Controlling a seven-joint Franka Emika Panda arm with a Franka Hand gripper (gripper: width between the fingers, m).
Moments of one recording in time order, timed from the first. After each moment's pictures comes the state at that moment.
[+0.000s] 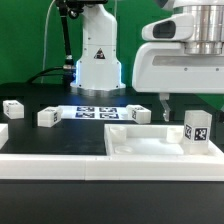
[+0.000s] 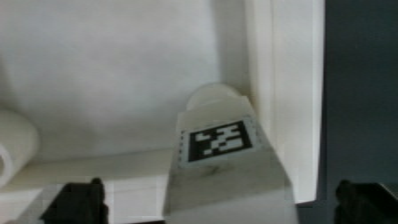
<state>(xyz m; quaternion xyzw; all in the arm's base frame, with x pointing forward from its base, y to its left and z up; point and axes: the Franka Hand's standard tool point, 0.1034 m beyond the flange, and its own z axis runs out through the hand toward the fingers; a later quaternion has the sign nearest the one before) 0.620 0.119 0.078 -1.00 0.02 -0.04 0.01</state>
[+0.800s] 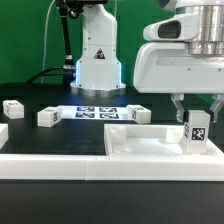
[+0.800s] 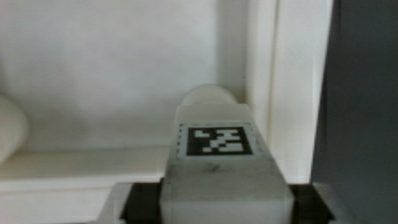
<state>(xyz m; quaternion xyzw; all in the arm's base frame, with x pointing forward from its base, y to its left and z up) 0.620 0.120 0.078 -1.00 0.06 -0.04 0.01</state>
